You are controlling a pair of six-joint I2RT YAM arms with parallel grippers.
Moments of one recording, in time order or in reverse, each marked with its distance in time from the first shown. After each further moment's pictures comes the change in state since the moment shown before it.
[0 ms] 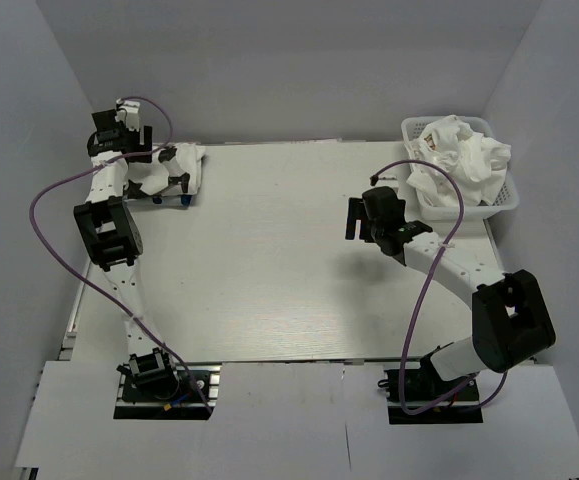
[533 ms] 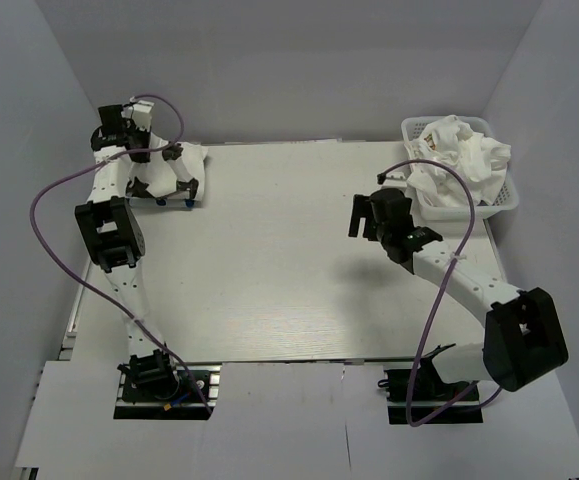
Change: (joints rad) left arm -0.051 -0.087 -0.014 -0.142 0.056 0.032; right arm 0.000 -0.111 -0.048 0.041 0.003 -0.002
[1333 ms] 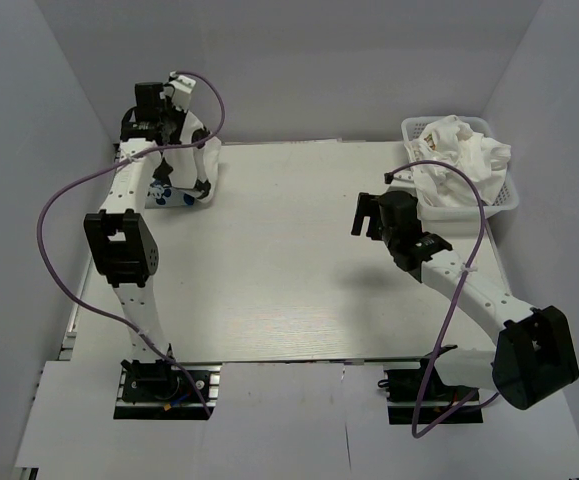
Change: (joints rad) left arm -0.232 -0.299 -0.201 0.043 -0.174 0.025; right arm 0.000 -0.089 -0.035 0.039 -0.008 0.002
